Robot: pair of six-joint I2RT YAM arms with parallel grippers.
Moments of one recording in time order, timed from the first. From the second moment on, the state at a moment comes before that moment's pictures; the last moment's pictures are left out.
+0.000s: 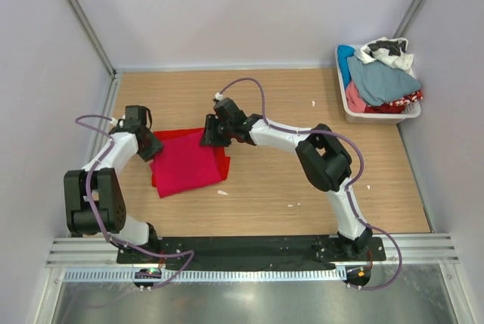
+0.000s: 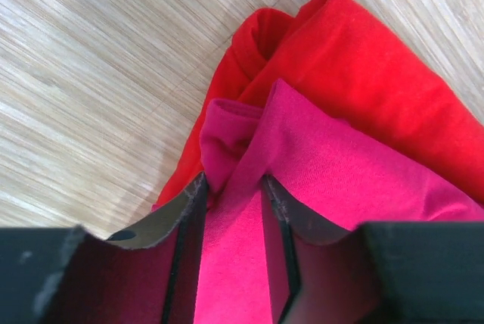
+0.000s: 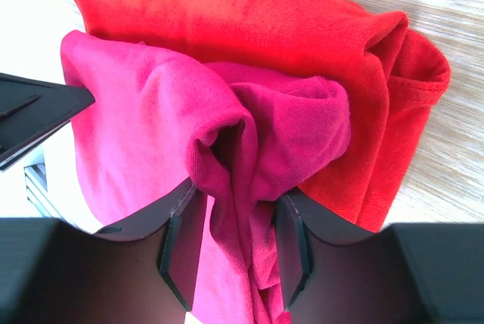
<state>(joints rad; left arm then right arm) 0.06 1.48 0.93 -0.53 -0.13 -0.67 0.81 2.17 1.63 -0.19 -0.18 0.76</state>
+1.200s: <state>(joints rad) 0.06 1.30 0.92 -0.47 -0.07 -0.65 0.81 2.04 1.48 -0.03 -0.13 0.68</state>
